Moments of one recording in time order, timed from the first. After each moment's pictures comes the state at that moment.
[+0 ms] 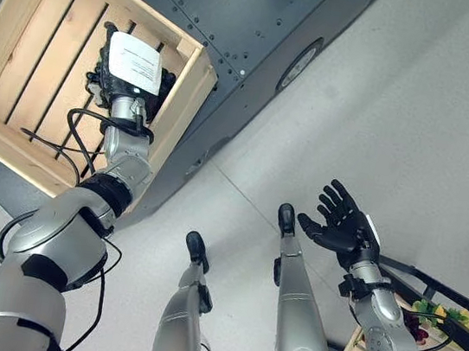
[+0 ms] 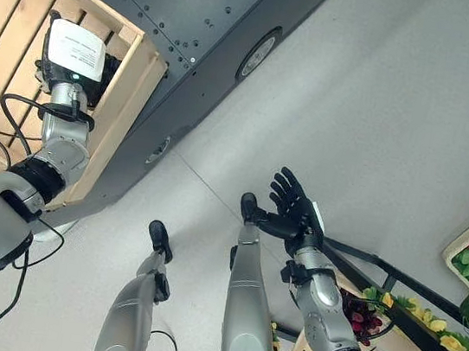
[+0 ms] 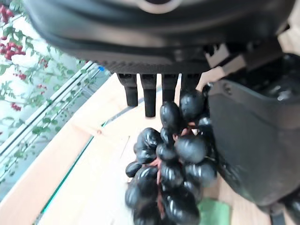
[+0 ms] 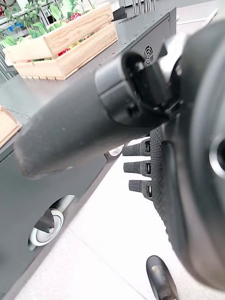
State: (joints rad) left arm -1.09 0.64 -0.86 0.97 0.96 0.60 0.31; right arm -0.13 -0.51 0.37 0.27 0.79 -0.34 -0.02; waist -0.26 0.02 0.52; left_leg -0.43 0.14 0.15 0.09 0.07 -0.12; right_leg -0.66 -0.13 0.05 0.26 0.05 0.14
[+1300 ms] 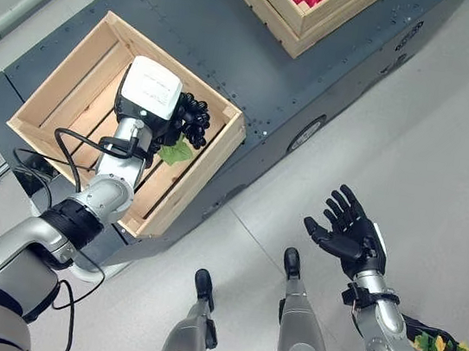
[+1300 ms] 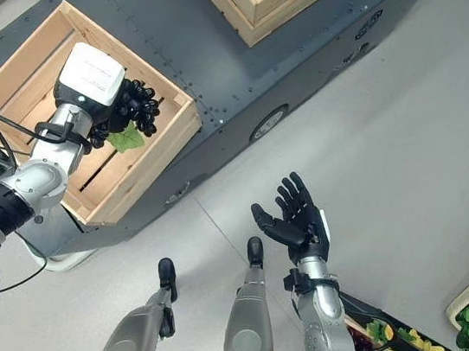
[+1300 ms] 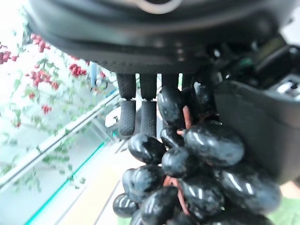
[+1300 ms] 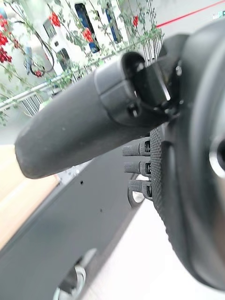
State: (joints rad) left arm -0.78 0.84 -0.72 0.33 1.04 0.48 0.16; right arm -0.03 -0.49 0.31 0.20 0.79 -0.37 -0.02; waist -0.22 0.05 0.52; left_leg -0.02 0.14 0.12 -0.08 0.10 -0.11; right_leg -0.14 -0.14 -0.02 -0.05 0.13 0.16
